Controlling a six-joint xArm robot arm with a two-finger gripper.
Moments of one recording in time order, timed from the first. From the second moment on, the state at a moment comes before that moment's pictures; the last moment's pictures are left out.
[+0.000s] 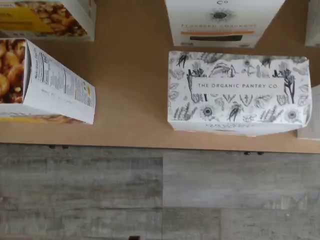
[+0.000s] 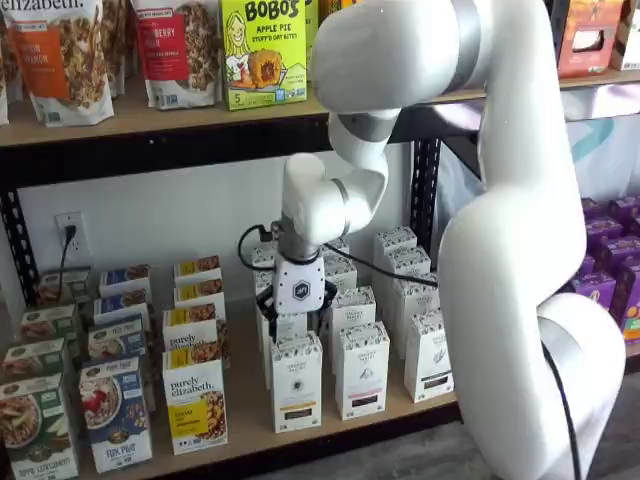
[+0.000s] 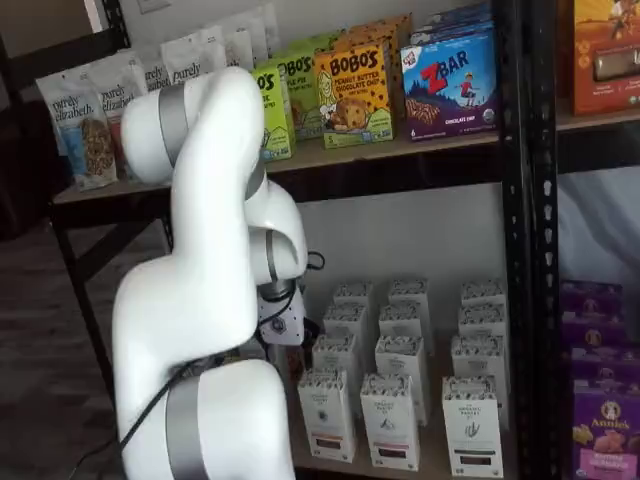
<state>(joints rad) 0.34 0.53 -1.04 0.08 0.43 0.28</state>
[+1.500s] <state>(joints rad) 0.29 0.81 -1.36 0.14 0.57 -1.39</state>
